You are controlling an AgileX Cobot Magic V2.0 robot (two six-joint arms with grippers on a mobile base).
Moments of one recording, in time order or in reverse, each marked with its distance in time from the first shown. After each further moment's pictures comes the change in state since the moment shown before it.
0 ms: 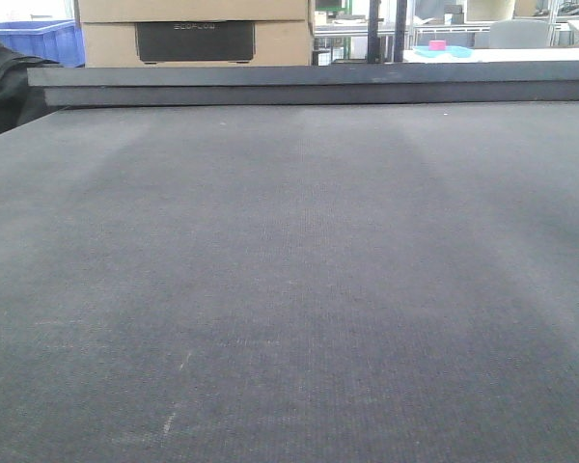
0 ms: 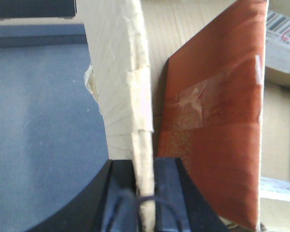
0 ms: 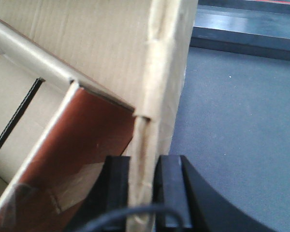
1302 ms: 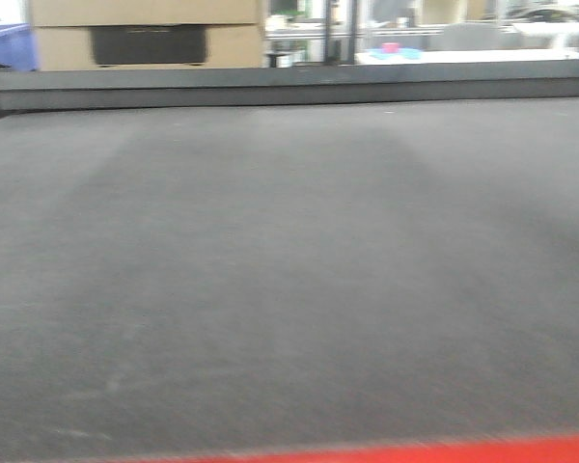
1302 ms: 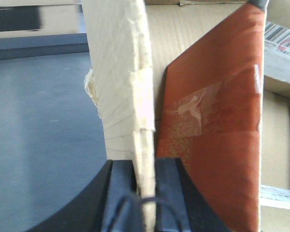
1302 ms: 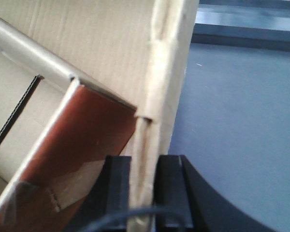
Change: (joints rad) left arm 0.000 0.000 0.000 0.004 -0.027 -0.002; right arm 0.000 0.002 0.000 0.000 -0.010 0.000
